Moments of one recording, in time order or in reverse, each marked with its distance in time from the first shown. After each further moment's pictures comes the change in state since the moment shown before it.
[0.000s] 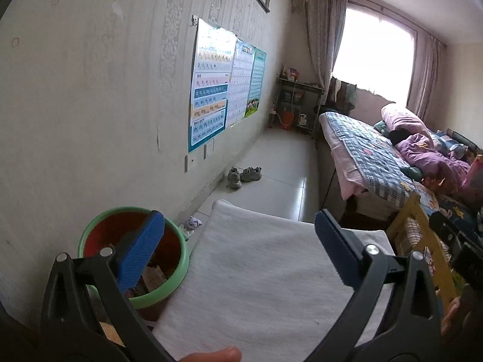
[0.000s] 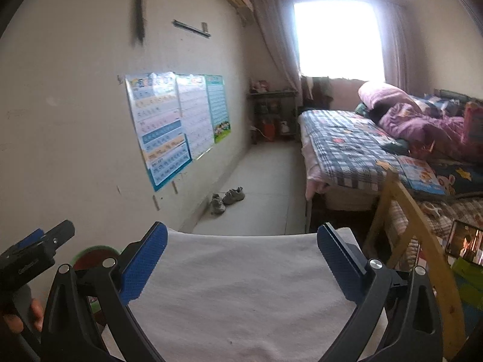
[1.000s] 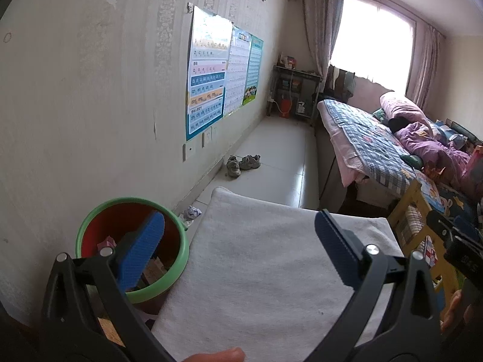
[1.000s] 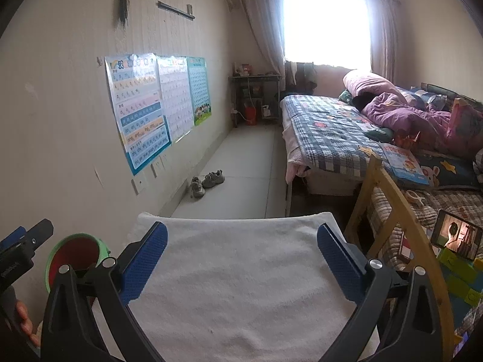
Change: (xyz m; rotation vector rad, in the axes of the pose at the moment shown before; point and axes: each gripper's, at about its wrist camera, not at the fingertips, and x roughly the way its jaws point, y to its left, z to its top) left arm 0.014 0.003 -0.004 0.017 0.059 -0.011; right arm 0.016 -0.008 -0.010 -0.018 0.086 -0.094
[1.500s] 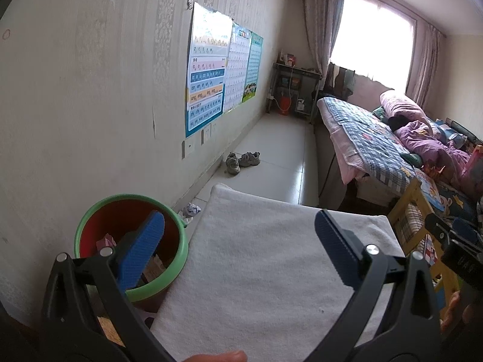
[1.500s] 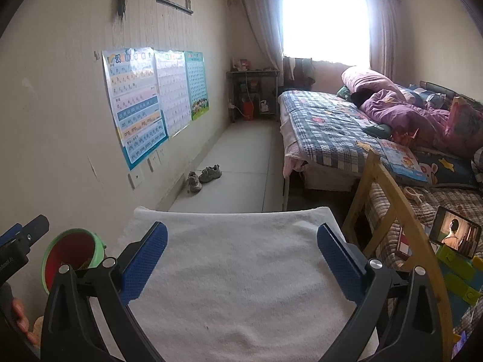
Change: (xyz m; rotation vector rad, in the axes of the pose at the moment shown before) left arm 0.003 0.002 -0.002 -0.003 0.012 -0.002; right arm 0.006 -0.004 -0.004 -0.010 0.023 -0.011
